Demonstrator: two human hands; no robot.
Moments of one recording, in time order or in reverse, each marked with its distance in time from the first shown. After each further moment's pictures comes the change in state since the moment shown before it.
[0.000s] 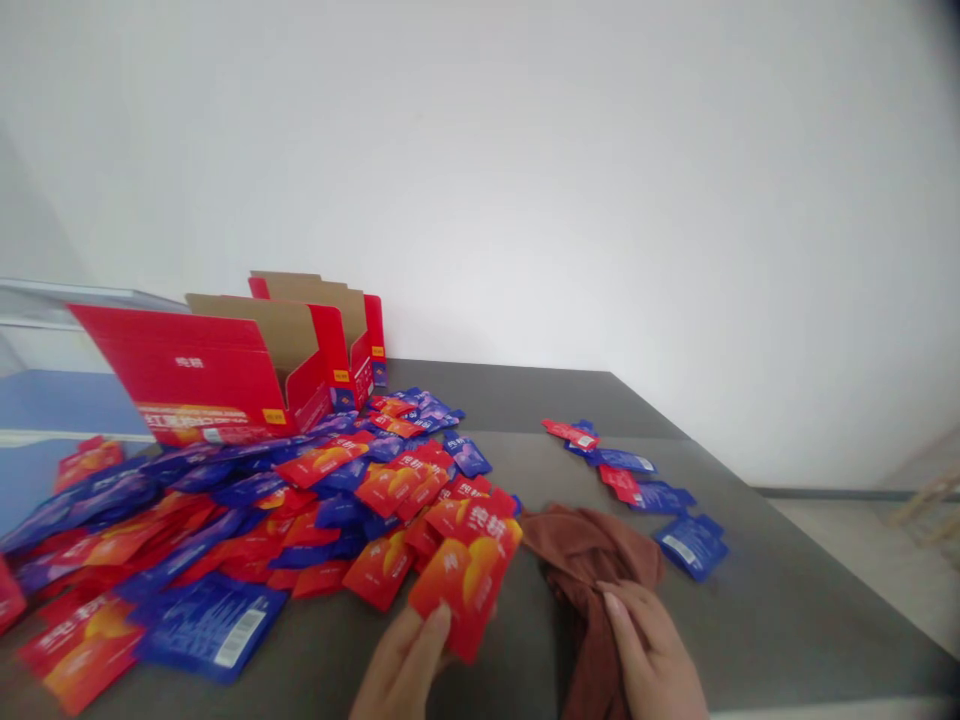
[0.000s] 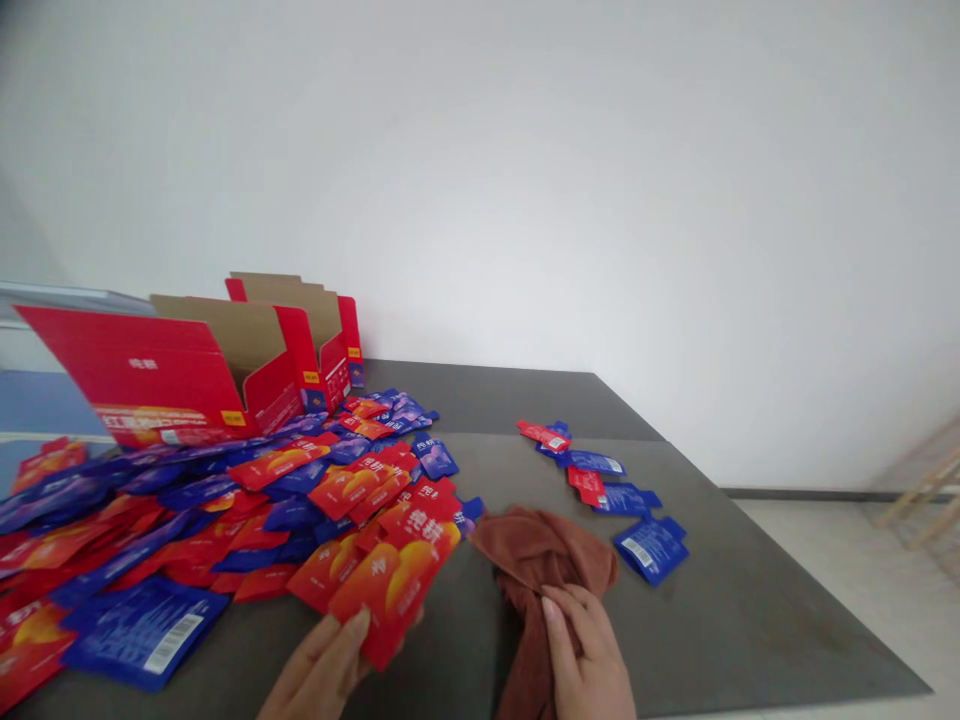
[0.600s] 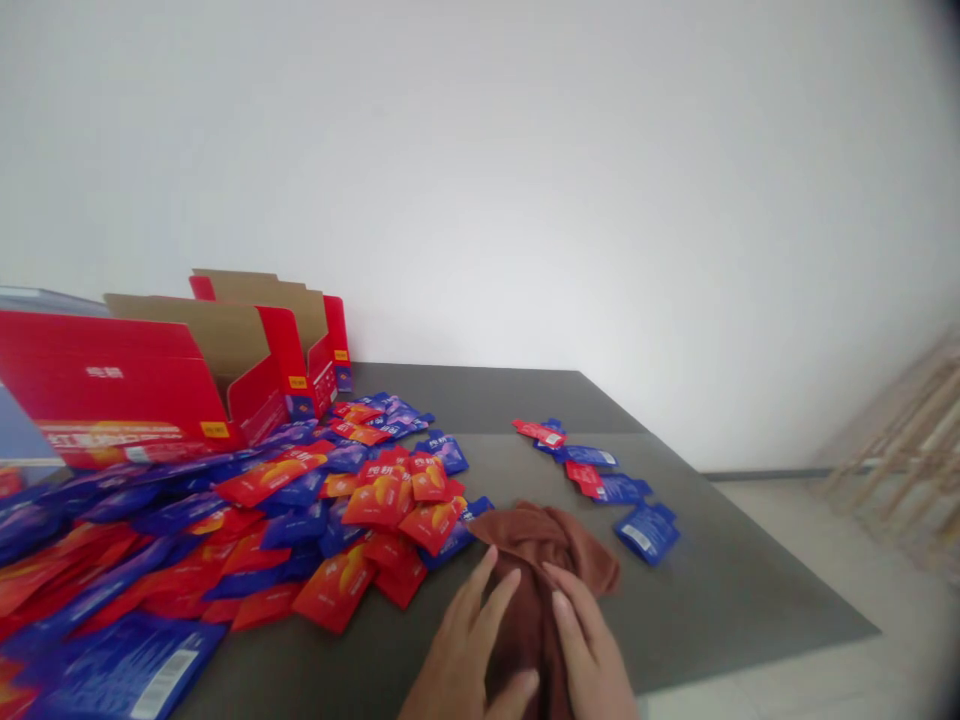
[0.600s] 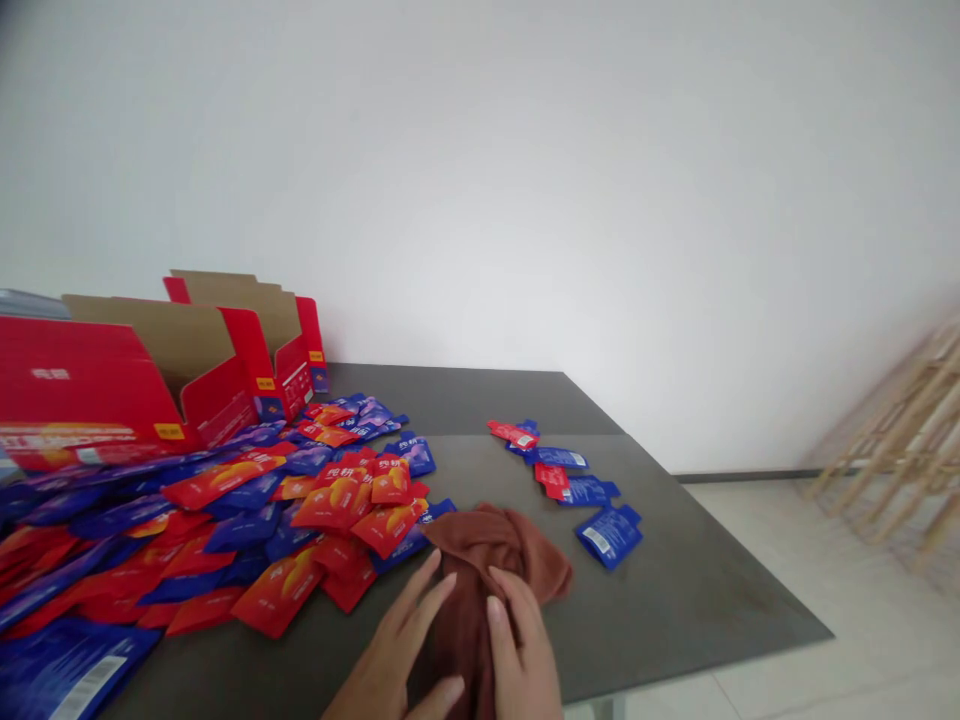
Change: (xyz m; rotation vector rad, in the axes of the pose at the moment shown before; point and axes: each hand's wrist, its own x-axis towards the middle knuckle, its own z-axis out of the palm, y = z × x) left_hand 0.031 -0.044 0.039 0.802 -0.408 0.470; right_hand -0.014 -0.032 0.012 0.207 -0.143 0.054
